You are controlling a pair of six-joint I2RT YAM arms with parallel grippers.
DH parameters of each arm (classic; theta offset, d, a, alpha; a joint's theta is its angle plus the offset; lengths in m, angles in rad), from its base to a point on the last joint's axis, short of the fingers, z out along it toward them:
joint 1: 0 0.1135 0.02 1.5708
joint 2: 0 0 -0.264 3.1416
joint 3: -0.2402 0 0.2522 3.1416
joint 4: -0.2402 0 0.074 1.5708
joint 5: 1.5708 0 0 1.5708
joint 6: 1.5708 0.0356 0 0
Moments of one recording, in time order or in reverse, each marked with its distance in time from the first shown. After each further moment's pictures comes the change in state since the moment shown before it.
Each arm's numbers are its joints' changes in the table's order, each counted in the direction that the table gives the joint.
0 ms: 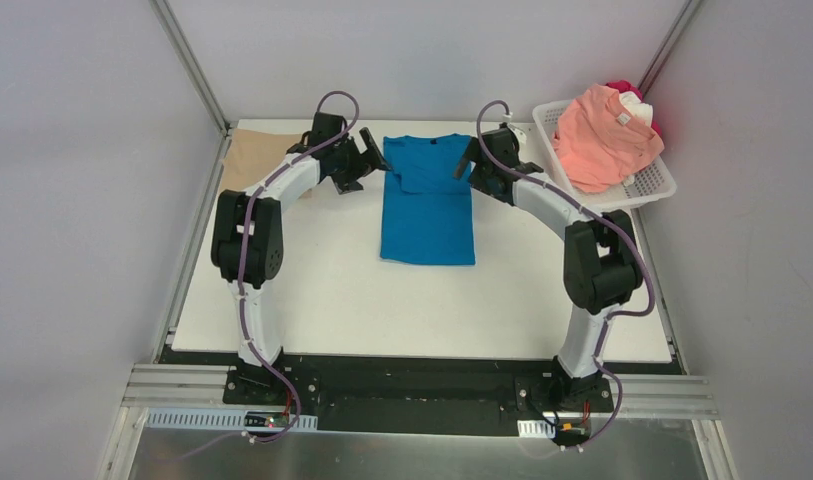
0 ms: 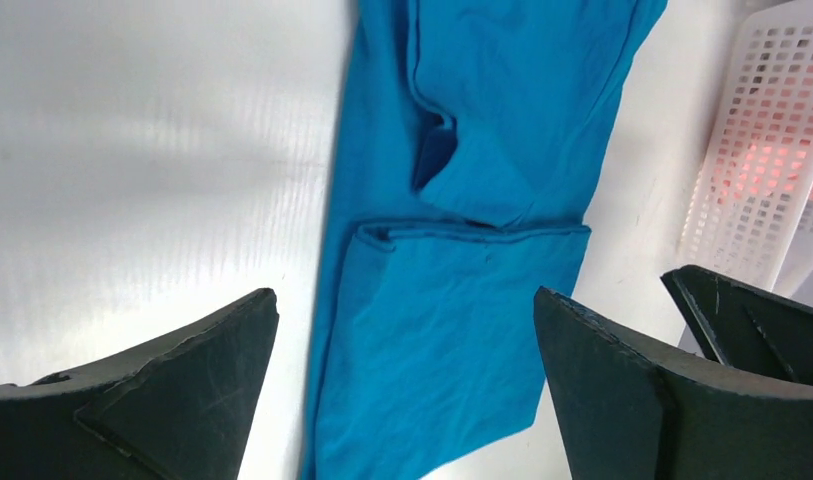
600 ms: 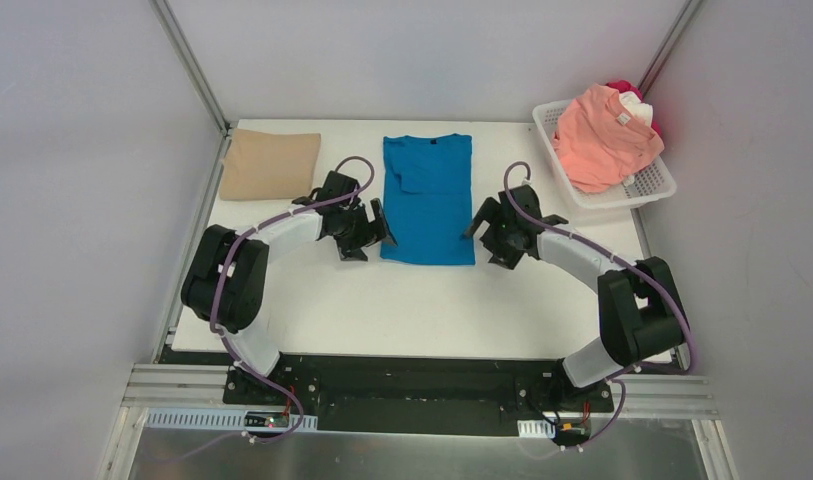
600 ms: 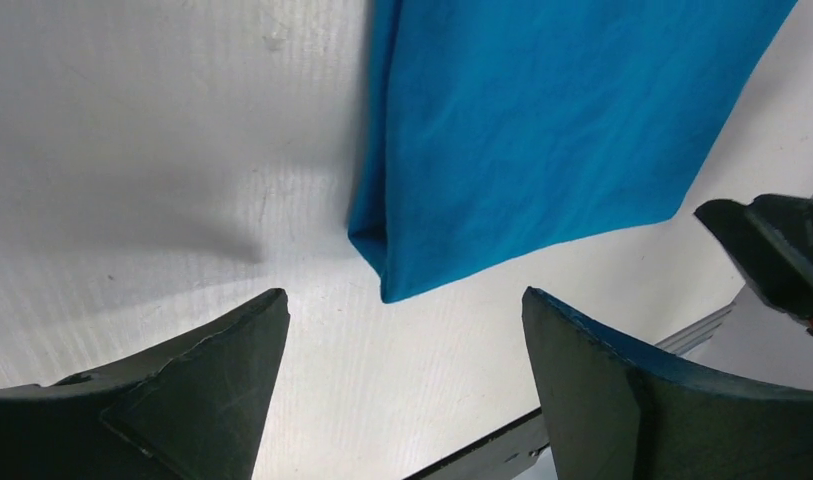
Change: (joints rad) left arm -0.141 0.352 0.571 -0.016 0.031 -0.002; right arm -0.001 0.379 0.528 -0.055 -0.242 0.227
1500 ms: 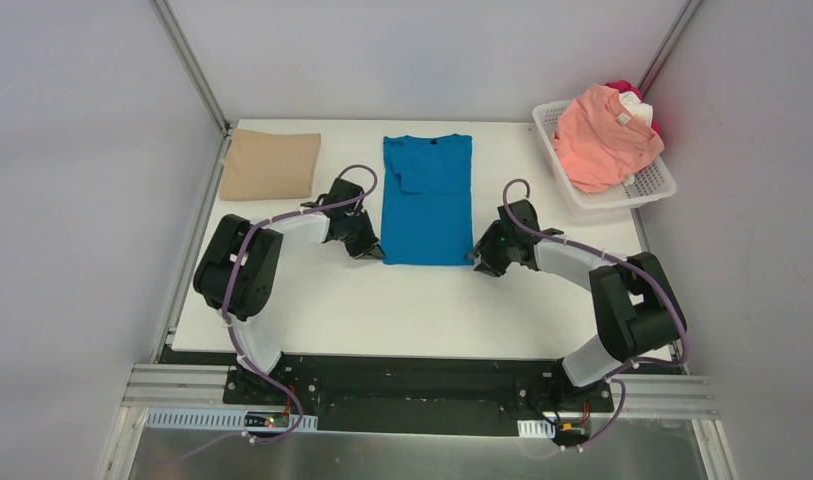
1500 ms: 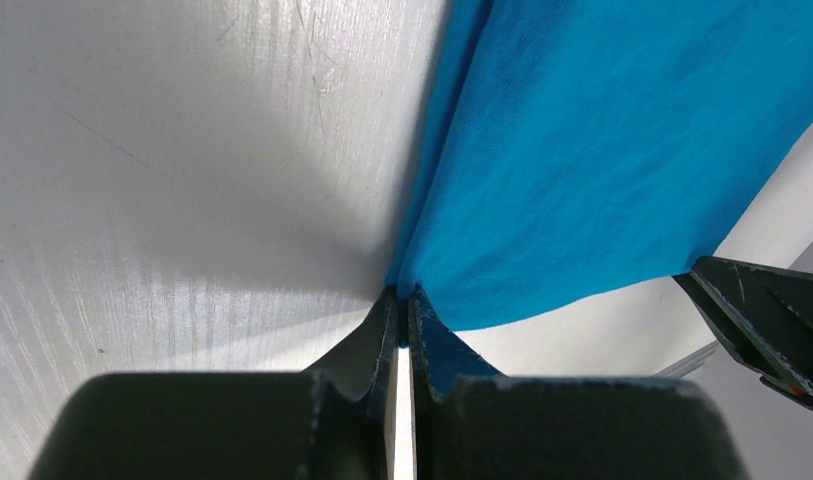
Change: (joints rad) left arm -0.012 -0.095 0.027 0.082 -0.027 -0.056; right arm 0.000 -0.022 0.142 0.095 -0.096 0.118
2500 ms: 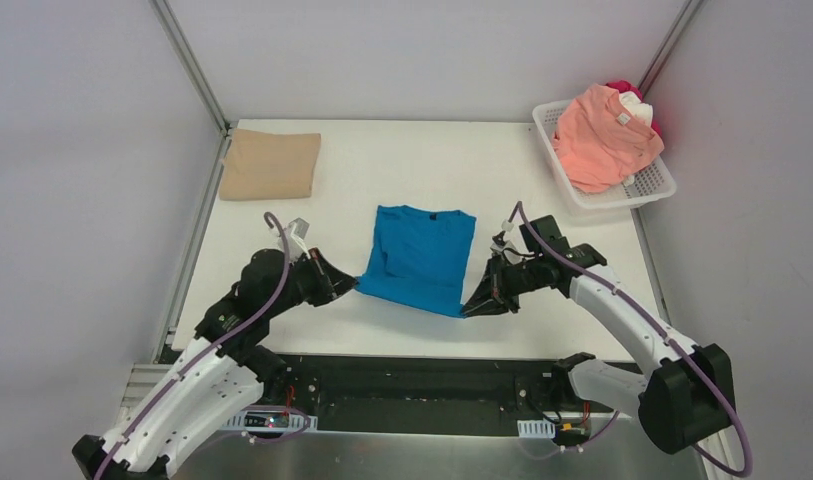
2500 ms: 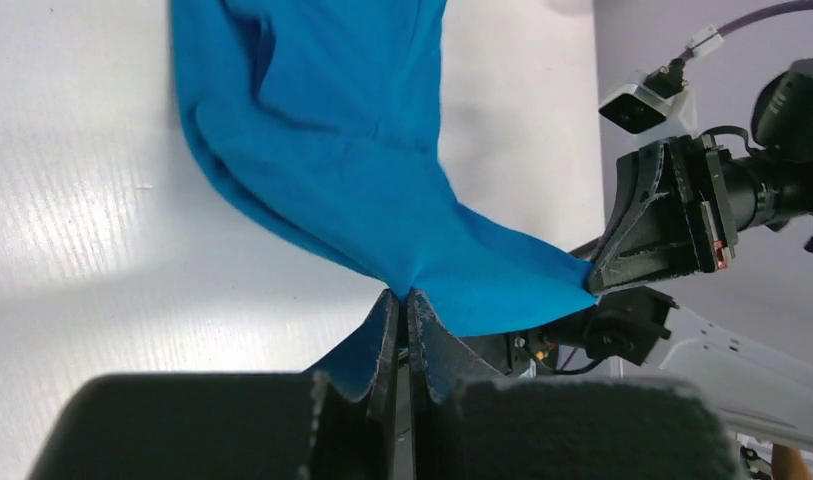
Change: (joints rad) left arm -0.158 1.188 0.463 -0.166 -0.157 -0.084; right arm 0.029 0.422 0.044 -0.515 -0.677 -0.237
